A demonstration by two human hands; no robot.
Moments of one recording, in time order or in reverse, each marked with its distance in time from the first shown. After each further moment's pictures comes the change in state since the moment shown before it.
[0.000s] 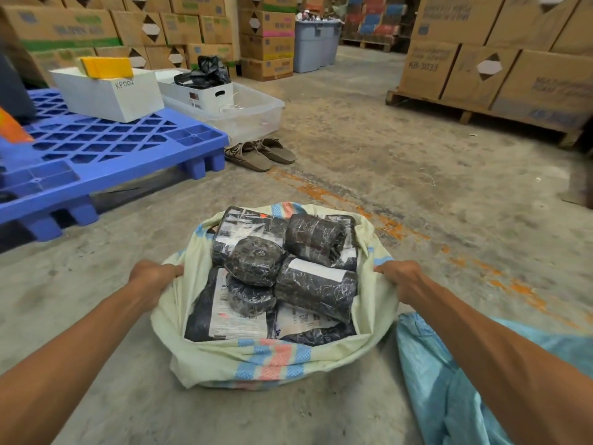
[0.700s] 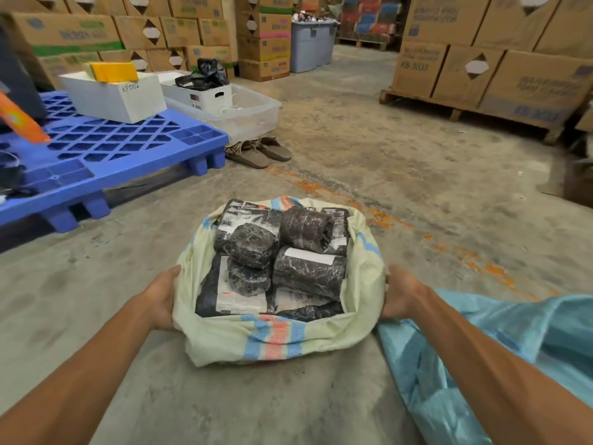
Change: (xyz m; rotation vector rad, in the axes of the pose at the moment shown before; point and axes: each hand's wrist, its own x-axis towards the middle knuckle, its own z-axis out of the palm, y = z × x) left_hand -0.078 -0.039 -0.020 -0.386 -0.515 -0.339; right_hand -0.060 0.058 -0.037 0.499 -0.511 0.249
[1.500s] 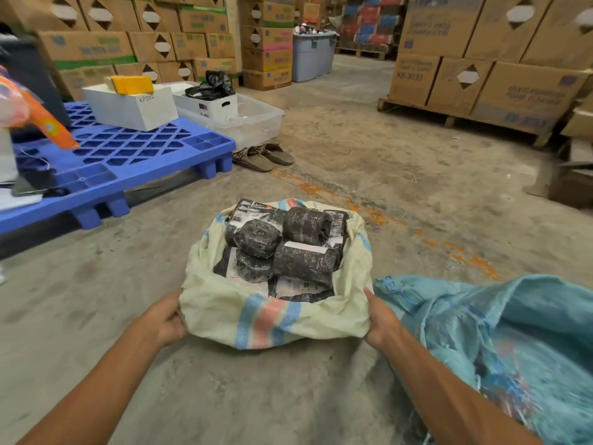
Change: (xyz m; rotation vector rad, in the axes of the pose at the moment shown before) left_hand -0.067 -0.056 -0.028 -0.024 0.105 0.158; right_hand 0.011 0.105 -0.018 0.075 0.087 -0.189
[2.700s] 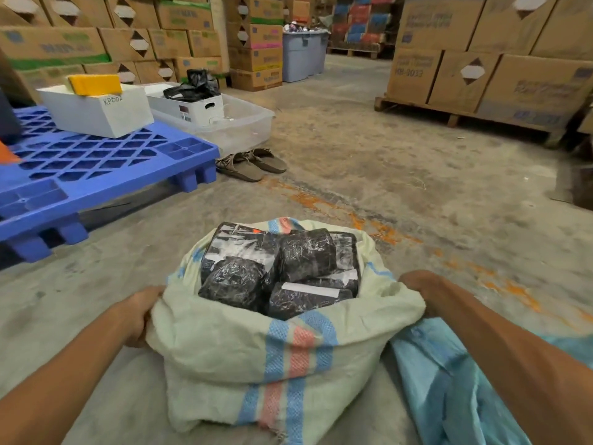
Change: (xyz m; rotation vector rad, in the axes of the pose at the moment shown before) left_hand 0.141 0.085 0.034 0.266 0.114 -0.181; right_hand 0.053 -0.163 0.035 -1.116 0.198 -0.124
